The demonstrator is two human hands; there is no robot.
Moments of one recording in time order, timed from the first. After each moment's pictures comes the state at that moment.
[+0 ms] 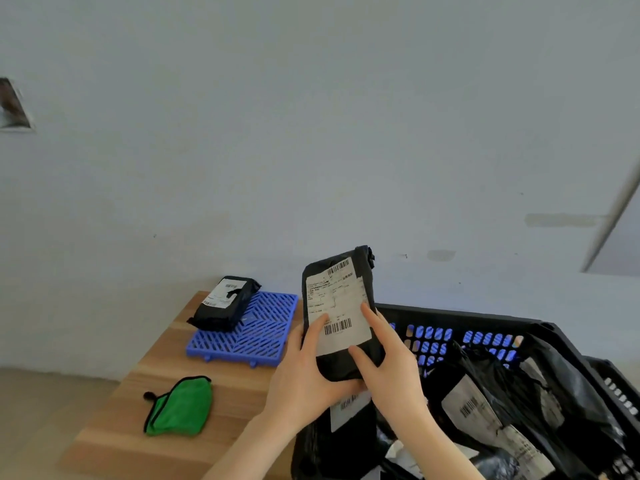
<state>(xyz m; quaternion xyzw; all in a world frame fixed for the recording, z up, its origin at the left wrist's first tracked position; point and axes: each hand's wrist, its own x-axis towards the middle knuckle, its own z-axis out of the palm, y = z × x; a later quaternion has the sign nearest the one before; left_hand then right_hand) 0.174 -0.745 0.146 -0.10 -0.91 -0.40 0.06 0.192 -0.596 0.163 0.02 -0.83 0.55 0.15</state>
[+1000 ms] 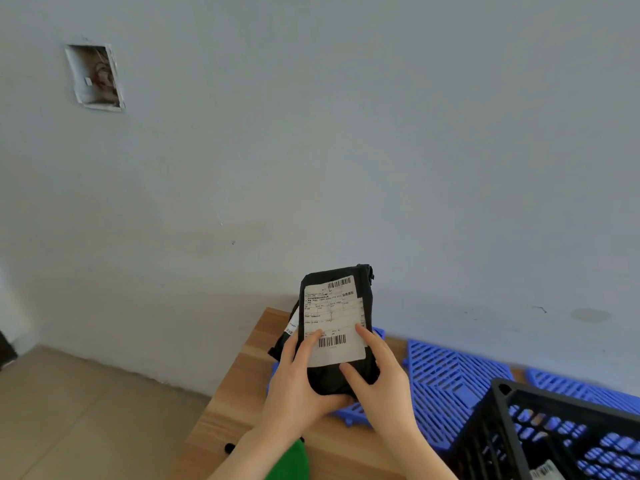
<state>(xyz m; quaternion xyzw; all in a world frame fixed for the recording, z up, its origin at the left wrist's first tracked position) 0.006 -1.027 0.096 -0.06 -0.87 -0.48 0.12 0.008 -0.875 0.124 0.04 -0.85 0.51 0.11</state>
